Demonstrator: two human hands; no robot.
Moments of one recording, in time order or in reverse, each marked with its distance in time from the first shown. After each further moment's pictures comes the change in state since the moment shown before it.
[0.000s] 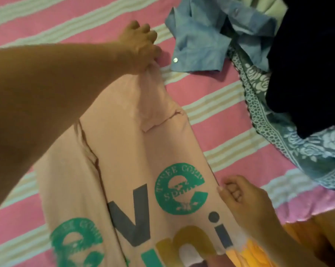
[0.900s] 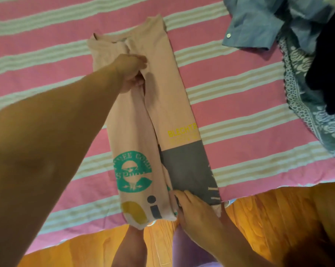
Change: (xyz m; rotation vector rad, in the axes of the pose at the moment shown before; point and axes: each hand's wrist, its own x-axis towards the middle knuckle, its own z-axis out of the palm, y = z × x) left_hand -0.226 0.001 0.033 -1.932 0.005 -1.209; right_hand -0.166 -0.047 0.139 -0.376 -0.287 -0.658
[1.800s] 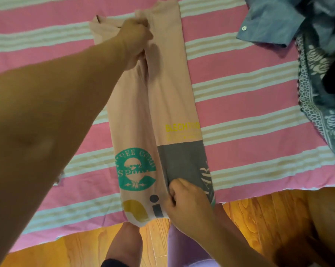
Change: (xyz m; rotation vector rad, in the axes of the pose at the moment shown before) left_hand 0.021 0.021 -0.010 -0.036 -0.038 0.153; right_hand 0.050 -0.043 -0.033 0.122 -0.115 0.238
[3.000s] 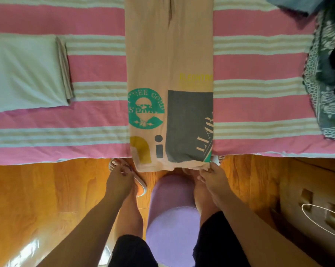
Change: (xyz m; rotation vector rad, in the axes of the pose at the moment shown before) left_hand -0.402 -0.328 -0.005 0.253 0.240 -0.675; right_hand -0.089 0.106 0.043 0.750 0.061 0.662
